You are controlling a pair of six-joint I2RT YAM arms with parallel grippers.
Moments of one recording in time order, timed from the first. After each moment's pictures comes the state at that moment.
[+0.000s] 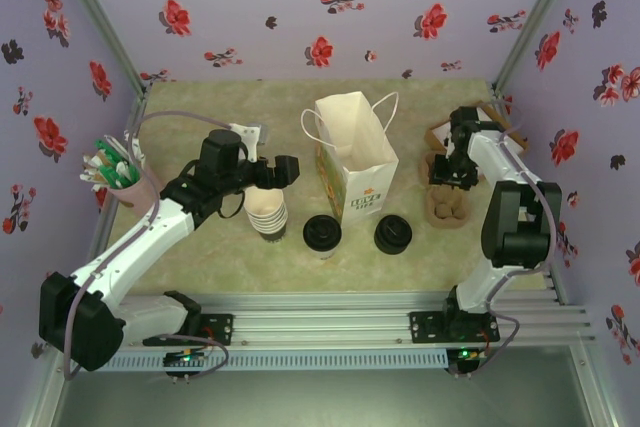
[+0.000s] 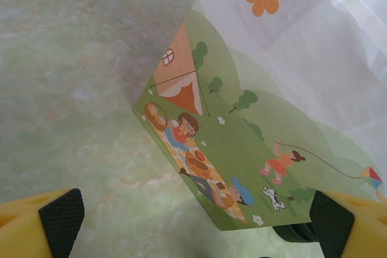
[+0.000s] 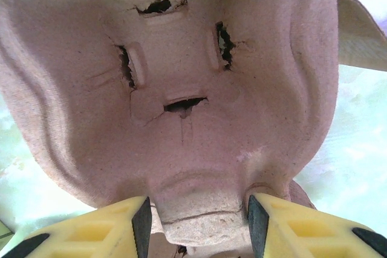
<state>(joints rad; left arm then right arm) -0.55 1.17 0.95 -0.31 0.19 -0.44 -0.02 1.72 1.29 -1.00 -0.03 0.17</state>
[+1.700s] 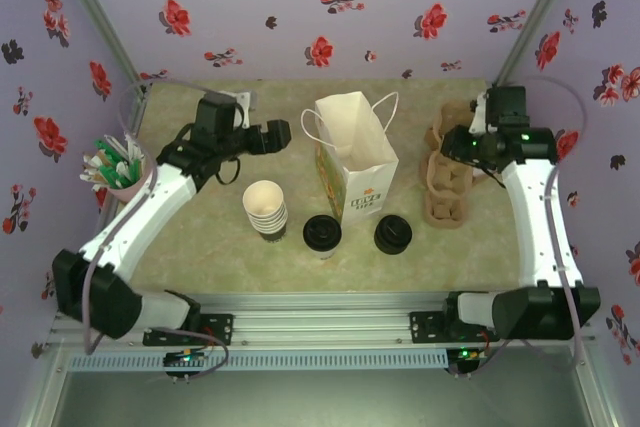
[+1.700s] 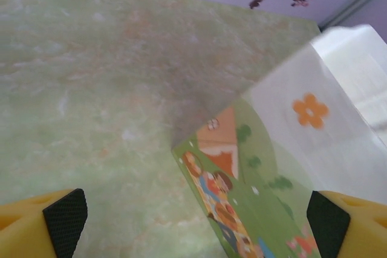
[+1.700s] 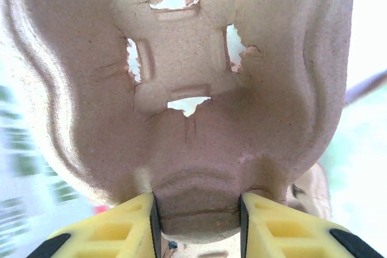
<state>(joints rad) -0.44 1.38 1.28 -0.49 0.13 -0.45 0.01 1.26 1.48 -1.12 -0.20 0.28</state>
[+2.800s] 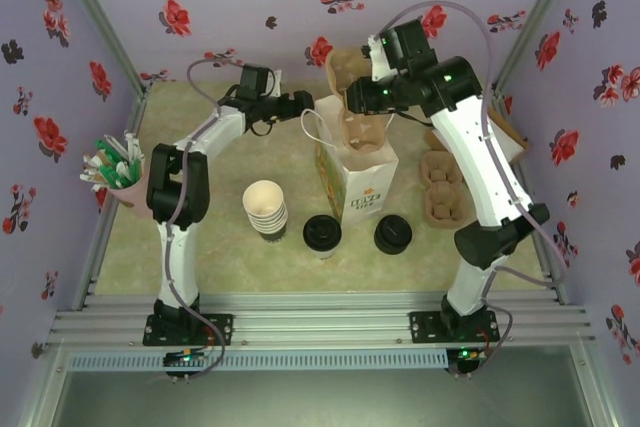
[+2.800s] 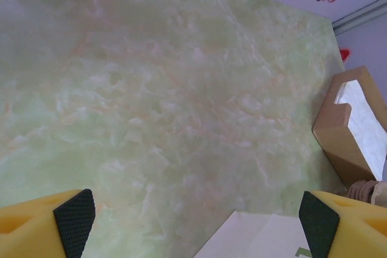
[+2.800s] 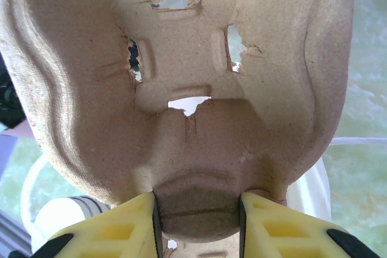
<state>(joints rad) -0.35 2.17 1.80 -0.32 0.43 -0.49 0.52 1.79 2.28 -1.31 -0.17 0.31</state>
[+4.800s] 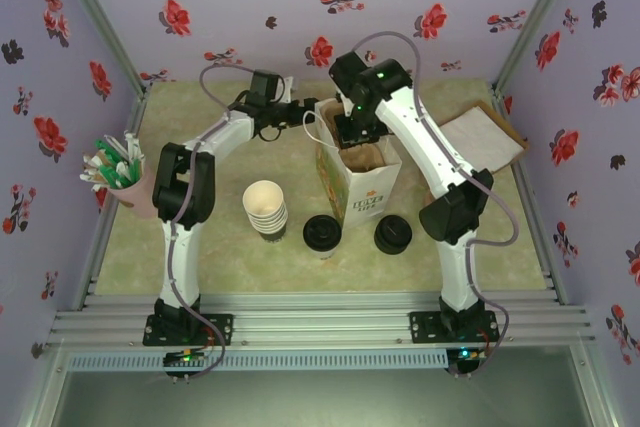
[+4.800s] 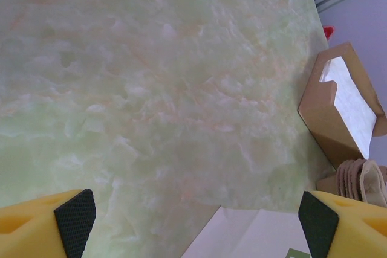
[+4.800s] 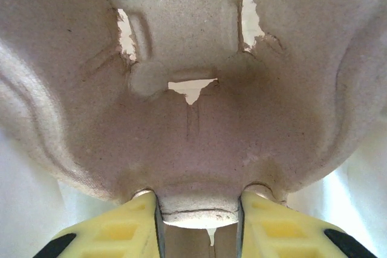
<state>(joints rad) -0.40 2.19 1.78 -0.26 0.47 -0.49 0.61 2.07 2.36 -1.60 0.01 0.31</state>
